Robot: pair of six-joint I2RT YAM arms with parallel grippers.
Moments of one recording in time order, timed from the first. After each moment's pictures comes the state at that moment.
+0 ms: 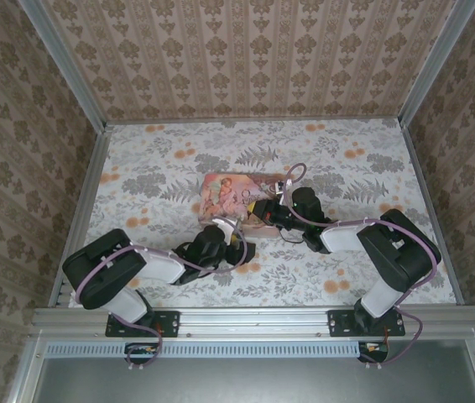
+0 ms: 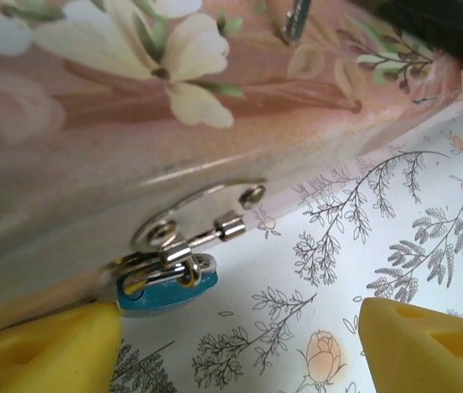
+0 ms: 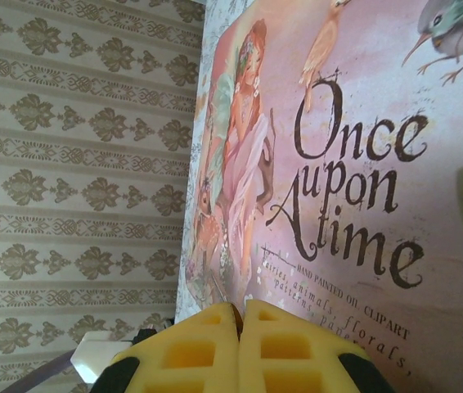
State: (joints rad) left arm -0.94 1.54 0.36 0.63 0.01 -0.49; right arm 0.54 1.65 0.58 0.76 -0.46 1.12
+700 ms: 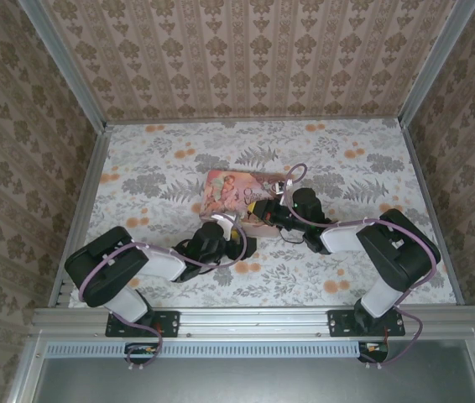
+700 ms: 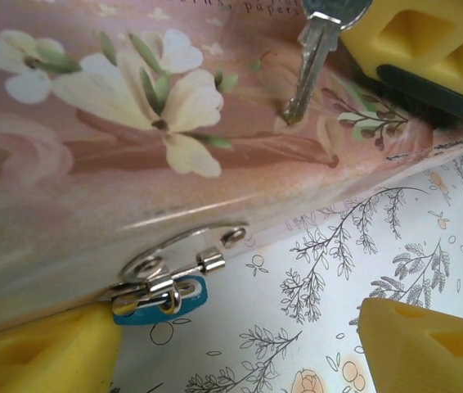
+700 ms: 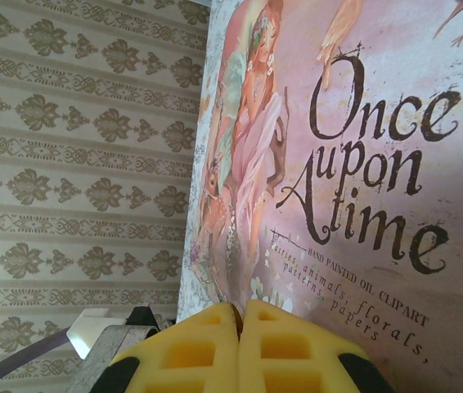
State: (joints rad) left arm -0.92 1.56 0.38 0.66 0.04 -0.53; right arm 0.54 1.65 0.57 0.78 -0.46 1.12
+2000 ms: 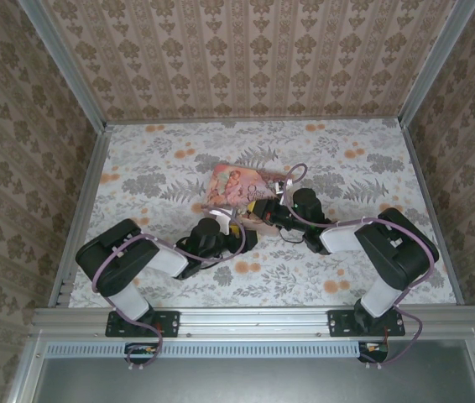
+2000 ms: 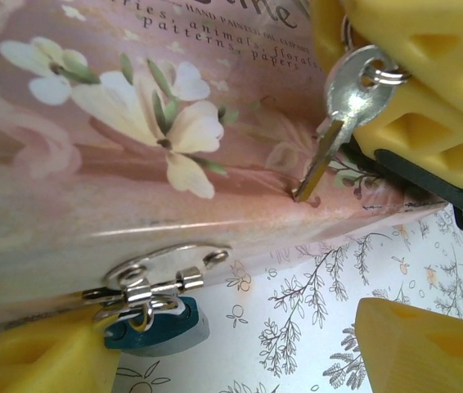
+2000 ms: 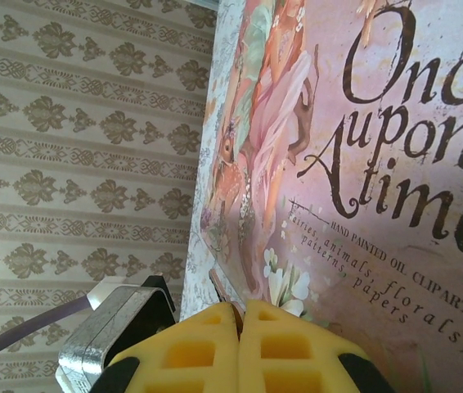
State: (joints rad) left arm -0.87 1.65 0.38 0.86 0.14 -0.62; right arm 0.54 1.67 0.57 0.82 -0.46 1.13
